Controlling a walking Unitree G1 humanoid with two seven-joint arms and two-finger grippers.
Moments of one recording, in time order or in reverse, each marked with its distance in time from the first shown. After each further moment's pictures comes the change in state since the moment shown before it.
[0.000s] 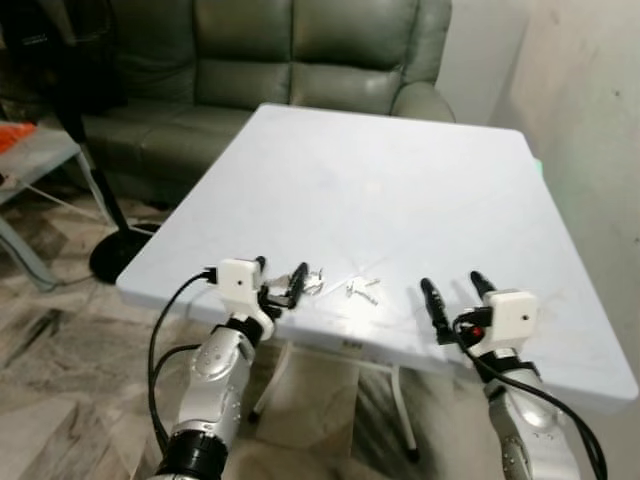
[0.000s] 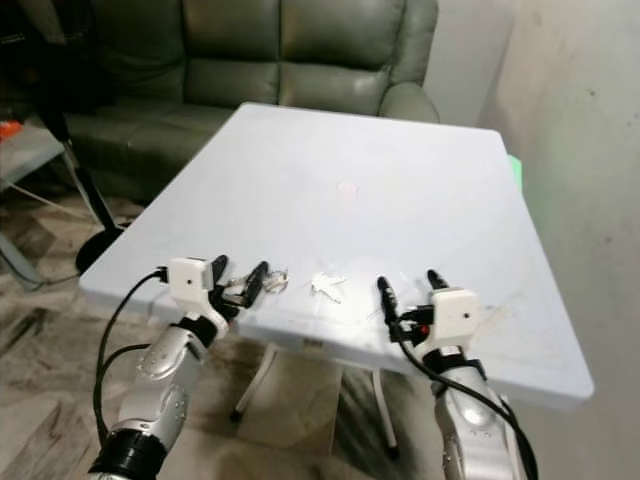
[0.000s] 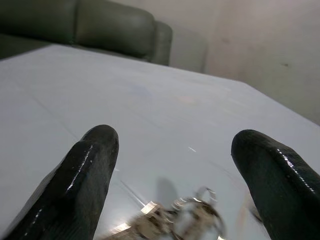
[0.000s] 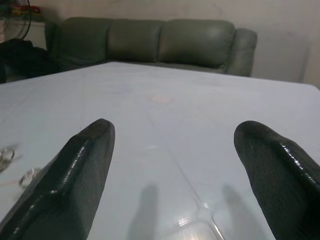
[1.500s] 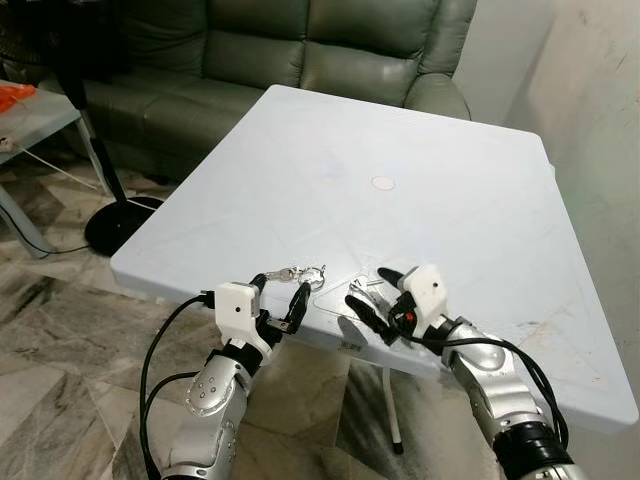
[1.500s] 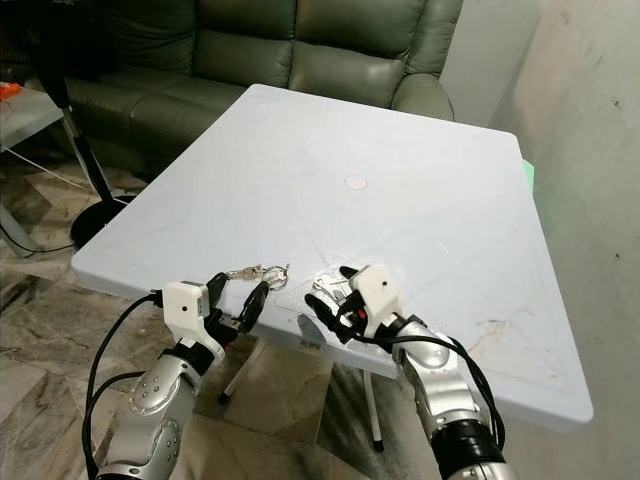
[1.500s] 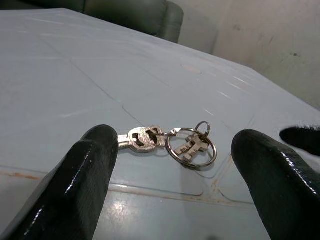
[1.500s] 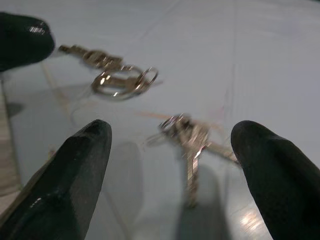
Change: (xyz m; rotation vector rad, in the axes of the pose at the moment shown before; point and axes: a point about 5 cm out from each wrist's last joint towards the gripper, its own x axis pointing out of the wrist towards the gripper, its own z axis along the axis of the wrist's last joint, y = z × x) left arm -0.033 -0.022 -0.016 -0.022 0.028 -0.027; right arm 0.041 0.043 -0.023 -0.076 0.228 0.549
